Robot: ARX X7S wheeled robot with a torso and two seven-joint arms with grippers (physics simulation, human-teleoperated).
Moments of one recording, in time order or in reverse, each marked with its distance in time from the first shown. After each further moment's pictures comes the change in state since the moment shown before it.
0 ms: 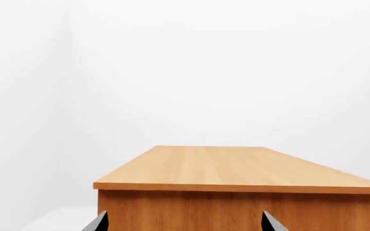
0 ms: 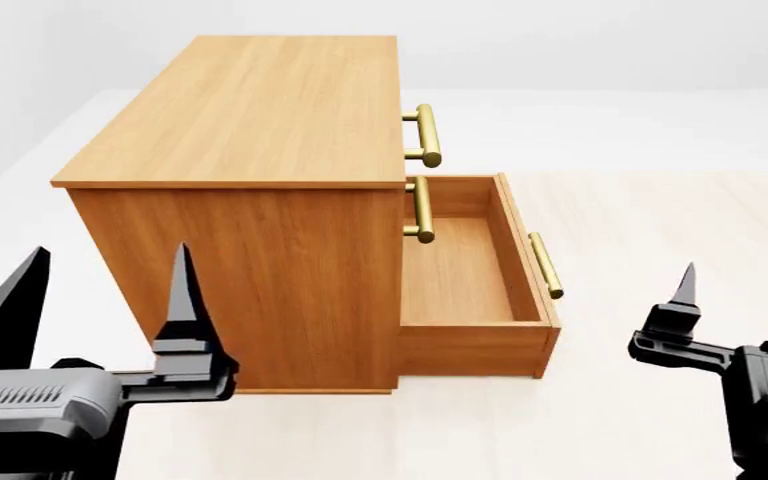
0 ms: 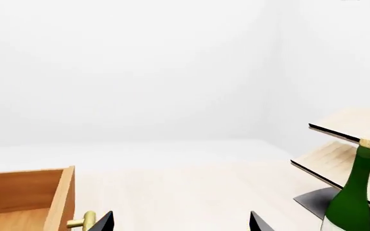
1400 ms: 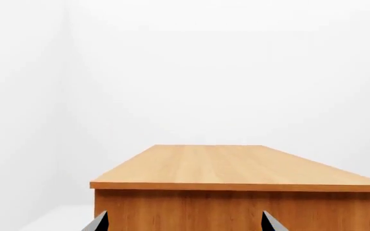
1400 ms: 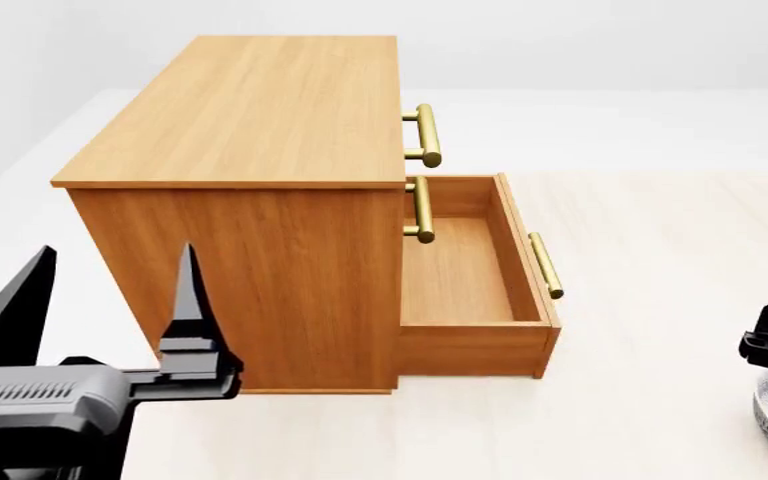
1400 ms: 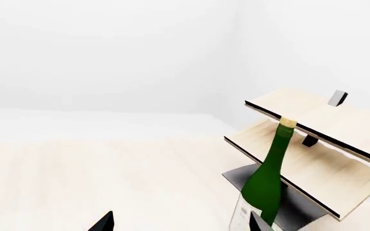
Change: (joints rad) left arm -0.029 -0.063 0.068 -0.017 -0.023 0.037 -0.076; right arm -0.004 0.166 0.176 0.285 0.002 -0.019 -0.116
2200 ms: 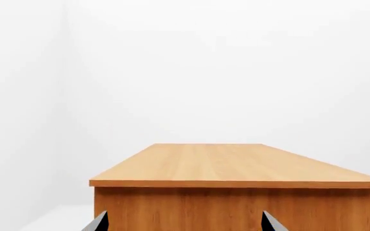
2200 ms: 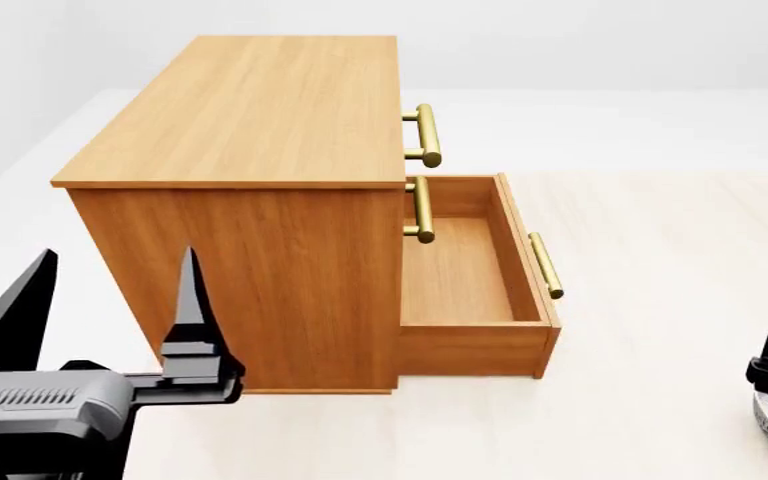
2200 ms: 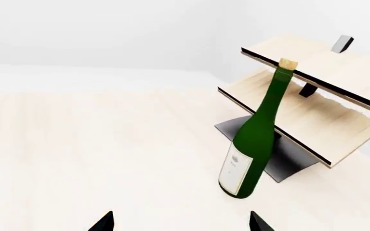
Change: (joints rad) left arm 0.003 -0.030 0.030 -0.003 -0.001 0.027 -0.030; right arm 0.008 0.020 0.034 0.064 0.073 0.150 0.013
